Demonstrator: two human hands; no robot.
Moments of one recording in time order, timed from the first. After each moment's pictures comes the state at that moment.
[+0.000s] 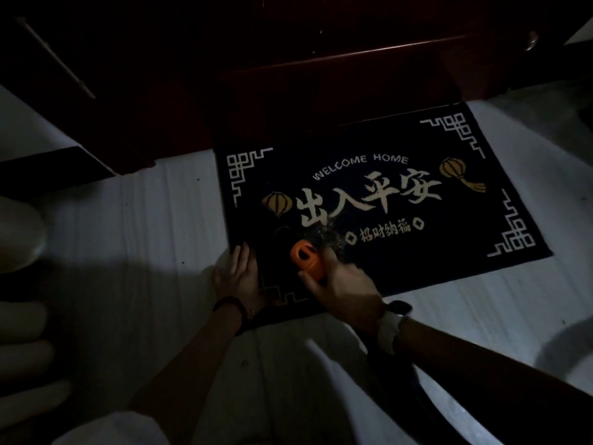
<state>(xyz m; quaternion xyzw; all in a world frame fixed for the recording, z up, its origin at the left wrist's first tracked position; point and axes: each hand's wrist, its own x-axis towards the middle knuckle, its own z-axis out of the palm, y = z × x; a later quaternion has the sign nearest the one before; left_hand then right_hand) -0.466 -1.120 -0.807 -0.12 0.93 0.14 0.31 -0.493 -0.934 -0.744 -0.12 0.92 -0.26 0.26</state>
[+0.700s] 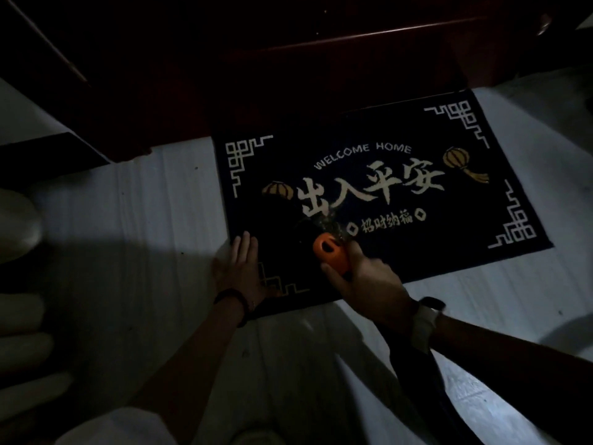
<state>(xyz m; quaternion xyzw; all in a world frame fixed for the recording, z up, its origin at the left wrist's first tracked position) -0.465 -1.120 -0.810 -0.11 0.94 0.13 0.30 -0.492 -0.914 -0.724 -0.10 0.94 -0.22 0.25</state>
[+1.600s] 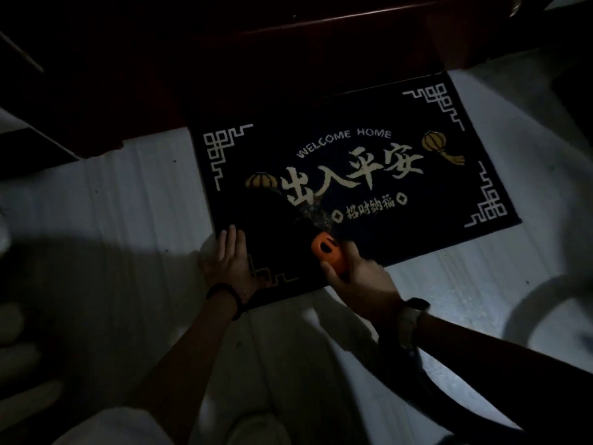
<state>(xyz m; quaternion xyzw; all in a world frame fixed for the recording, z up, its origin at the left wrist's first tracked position) -0.465 -1.122 -0.820 -0.12 0.94 0.17 0.28 -0.476 -0.903 -0.736 -0.04 0.93 -0.24 0.29</state>
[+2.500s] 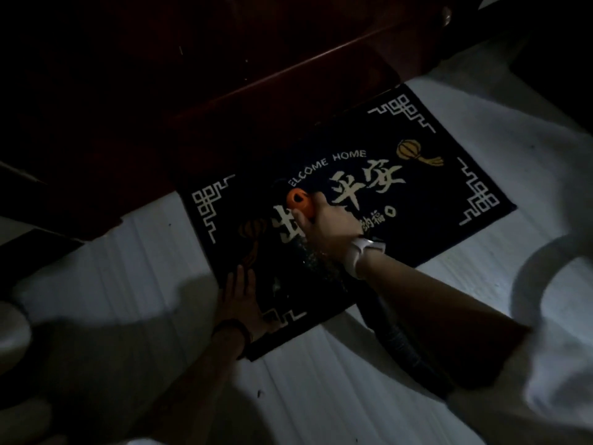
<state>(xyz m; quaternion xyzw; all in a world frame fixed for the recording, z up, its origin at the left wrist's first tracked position) -0.489 -1.121 -0.802 0.00 0.93 0.03 0.37 -0.577 -0.939 -0.727 0.02 0.95 -0.26 0.16</state>
